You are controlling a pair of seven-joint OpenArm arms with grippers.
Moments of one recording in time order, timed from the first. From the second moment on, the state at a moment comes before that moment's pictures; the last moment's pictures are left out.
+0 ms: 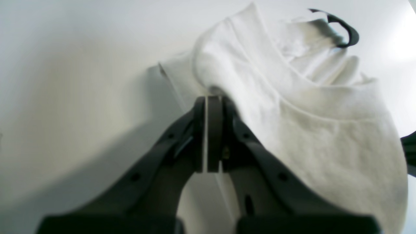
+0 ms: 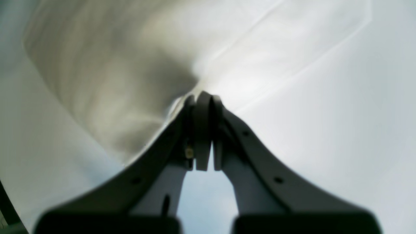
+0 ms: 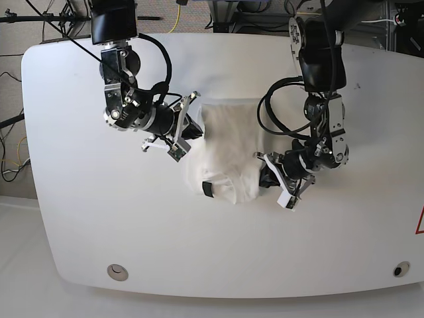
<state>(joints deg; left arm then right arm) -18.1 0.3 -12.3 67.3 -12.3 -41.9 43.7 0.8 9.0 -5.5 89.0 18.4 40.0 -48.6</state>
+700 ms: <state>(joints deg) -5.5 -7.8 -21.5 99.4 -10.5 -41.9 61.0 -12.7 12.6 -5.6 101.8 18.7 39.9 -52.1</state>
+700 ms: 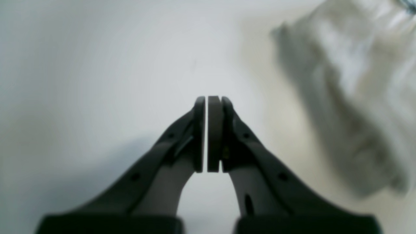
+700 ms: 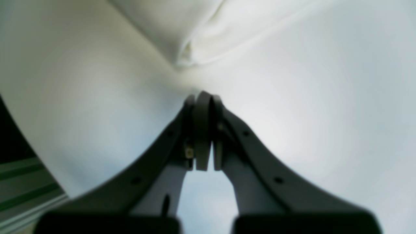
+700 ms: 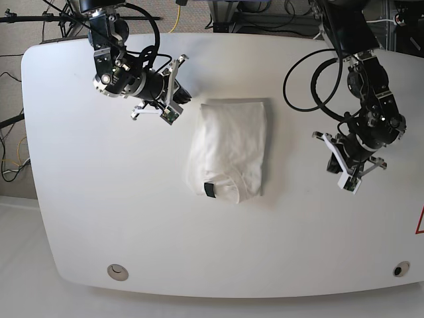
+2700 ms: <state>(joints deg) 10.4 -7.9 -28.6 102.8 -5.7 -41.9 62.1 13.6 -0.6 -20.6 71.5 18.4 40.0 -48.2</state>
